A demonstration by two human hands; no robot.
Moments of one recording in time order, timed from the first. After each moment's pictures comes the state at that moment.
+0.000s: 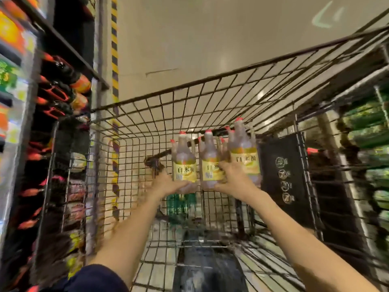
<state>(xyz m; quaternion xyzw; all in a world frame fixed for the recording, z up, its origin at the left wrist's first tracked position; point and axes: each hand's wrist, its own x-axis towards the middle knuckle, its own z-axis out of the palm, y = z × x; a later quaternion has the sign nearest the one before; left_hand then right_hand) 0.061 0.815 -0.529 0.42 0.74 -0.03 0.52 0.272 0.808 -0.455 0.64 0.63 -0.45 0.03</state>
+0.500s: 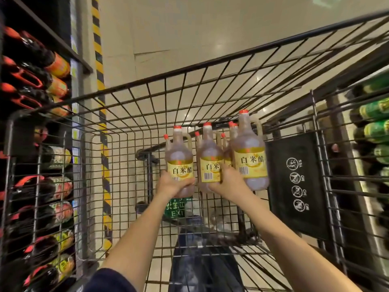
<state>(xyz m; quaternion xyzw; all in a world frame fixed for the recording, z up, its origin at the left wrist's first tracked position) 0.077 0.818 -0.600 0.31 0.78 0.03 0.55 0.258 0.815 -0.520 0.70 0.54 -0.47 0.01</state>
